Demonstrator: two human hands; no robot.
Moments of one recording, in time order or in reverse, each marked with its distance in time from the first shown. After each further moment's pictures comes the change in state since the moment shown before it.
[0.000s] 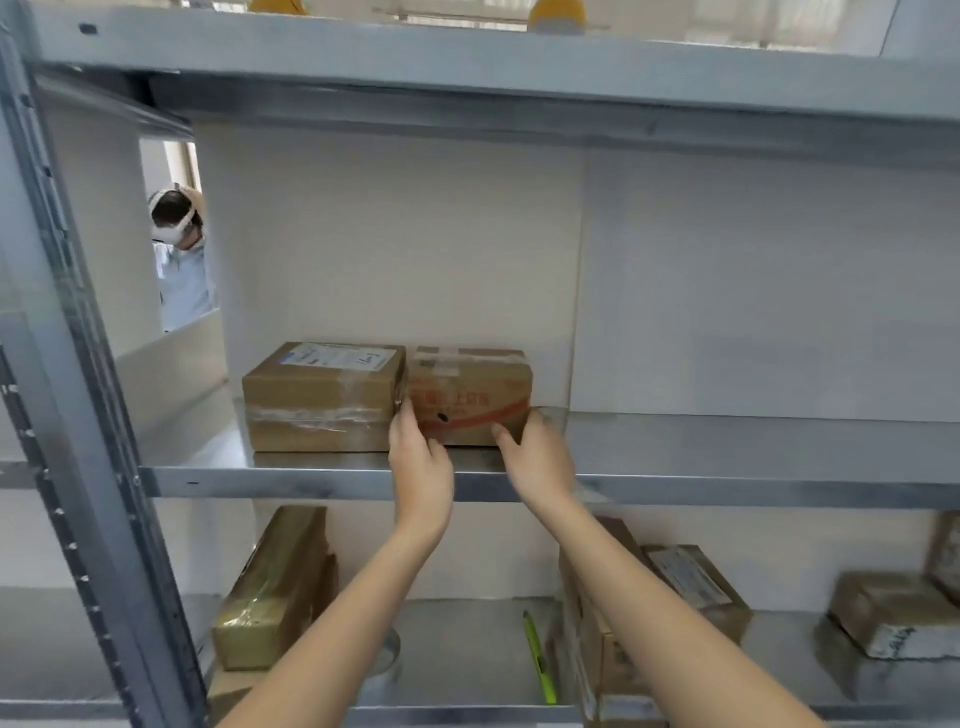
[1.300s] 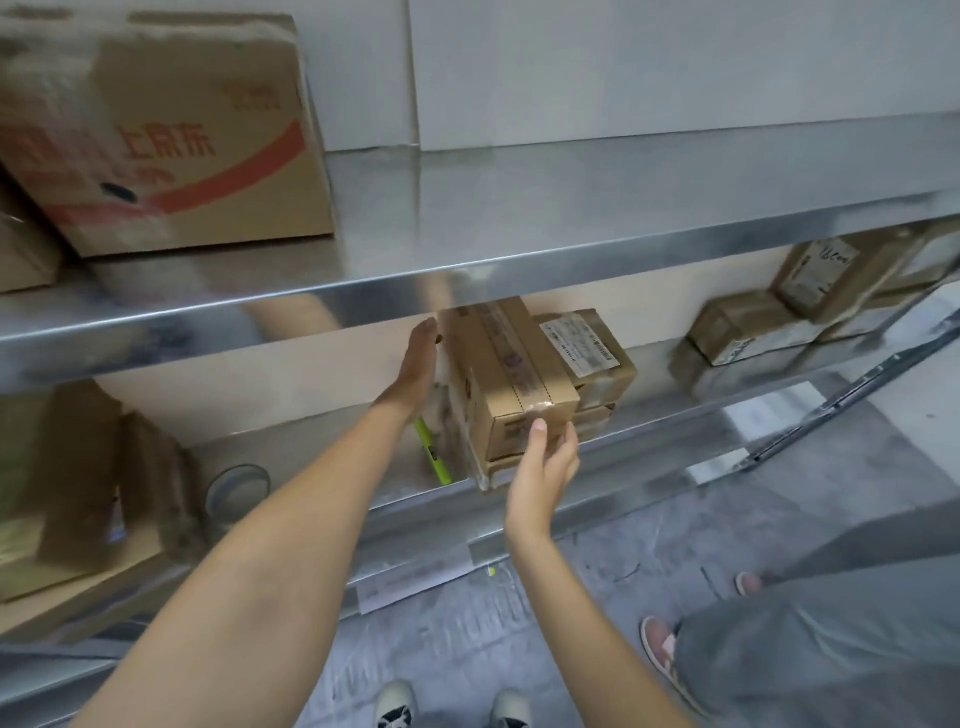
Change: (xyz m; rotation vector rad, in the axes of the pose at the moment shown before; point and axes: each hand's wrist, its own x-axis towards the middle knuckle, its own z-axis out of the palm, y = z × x) left_hand -0.070 -0.132 0.211 -0.293 -0.858 -0.728; right_hand -0.152 0.194 0.052 0.616 0.493 0.920
